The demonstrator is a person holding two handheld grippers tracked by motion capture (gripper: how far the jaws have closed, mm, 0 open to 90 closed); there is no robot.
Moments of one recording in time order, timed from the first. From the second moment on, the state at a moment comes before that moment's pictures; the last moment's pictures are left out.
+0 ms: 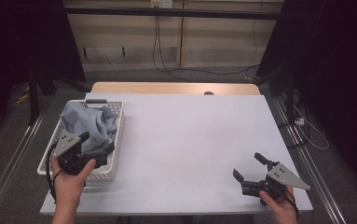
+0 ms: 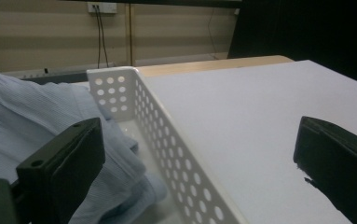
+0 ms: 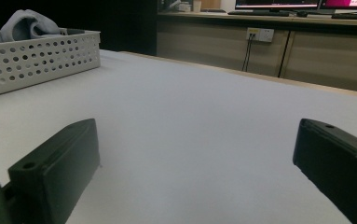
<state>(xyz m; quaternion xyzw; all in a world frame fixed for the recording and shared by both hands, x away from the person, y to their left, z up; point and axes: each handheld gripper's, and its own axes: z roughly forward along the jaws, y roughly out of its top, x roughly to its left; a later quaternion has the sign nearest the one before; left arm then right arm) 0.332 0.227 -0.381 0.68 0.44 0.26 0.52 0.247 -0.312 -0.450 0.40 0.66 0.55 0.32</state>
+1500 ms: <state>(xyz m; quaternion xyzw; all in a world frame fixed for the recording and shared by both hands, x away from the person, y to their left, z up) 0.417 0.254 -0.376 0.71 0.48 0.27 0.44 0.245 -0.312 -0.449 0.39 0.66 0.55 0.32</state>
